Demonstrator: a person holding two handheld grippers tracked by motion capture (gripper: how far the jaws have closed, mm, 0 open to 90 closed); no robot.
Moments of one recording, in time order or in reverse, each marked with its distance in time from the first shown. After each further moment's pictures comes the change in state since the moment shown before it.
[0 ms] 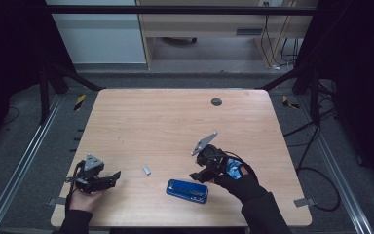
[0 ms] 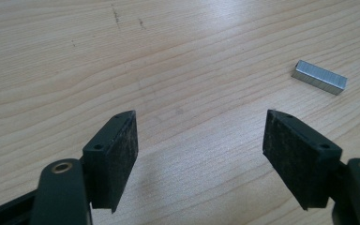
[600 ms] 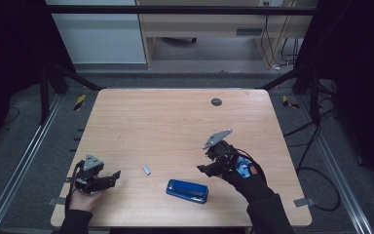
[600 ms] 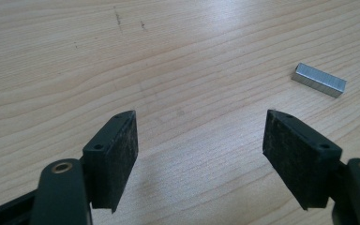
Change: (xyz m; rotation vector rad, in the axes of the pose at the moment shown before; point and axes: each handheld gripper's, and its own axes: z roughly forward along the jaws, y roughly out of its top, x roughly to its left) left arm 0.001 0.000 -0.001 -0.013 0.000 -0.012; right arm -0.015 -0.013 -0.019 -0.093 -0.097 0.053
